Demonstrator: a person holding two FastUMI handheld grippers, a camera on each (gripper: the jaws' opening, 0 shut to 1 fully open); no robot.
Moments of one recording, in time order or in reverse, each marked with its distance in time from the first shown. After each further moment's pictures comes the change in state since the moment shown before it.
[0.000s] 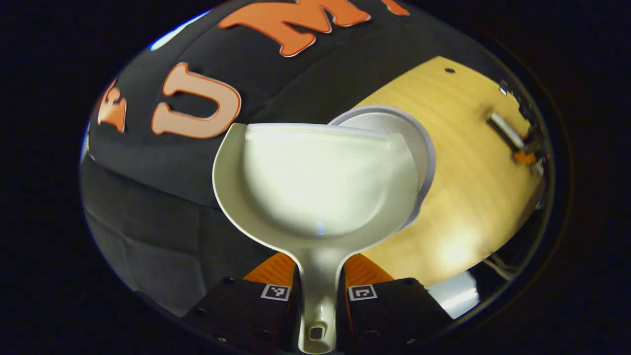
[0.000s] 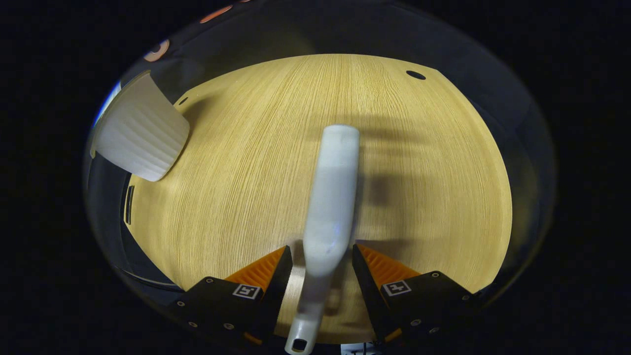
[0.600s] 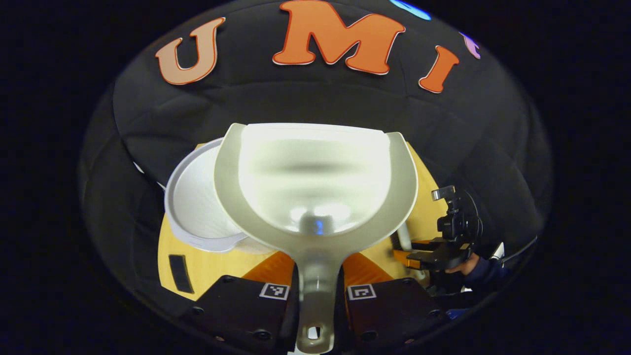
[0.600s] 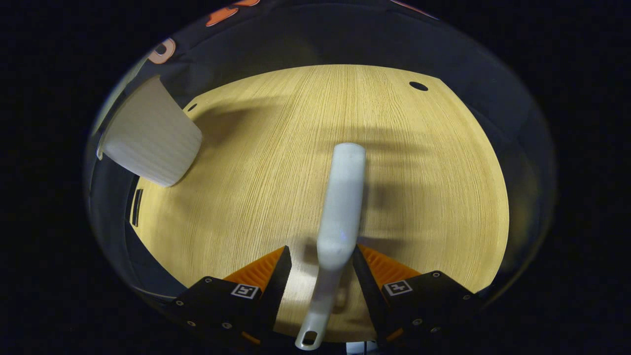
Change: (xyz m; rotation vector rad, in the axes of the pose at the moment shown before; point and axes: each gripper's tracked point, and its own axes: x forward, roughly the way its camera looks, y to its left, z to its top) left arm -0.027 -0.136 0.099 -0.504 -0.177 -0.489; right arm -0.025 0.008 0.010 0.027 -0.058 0.038
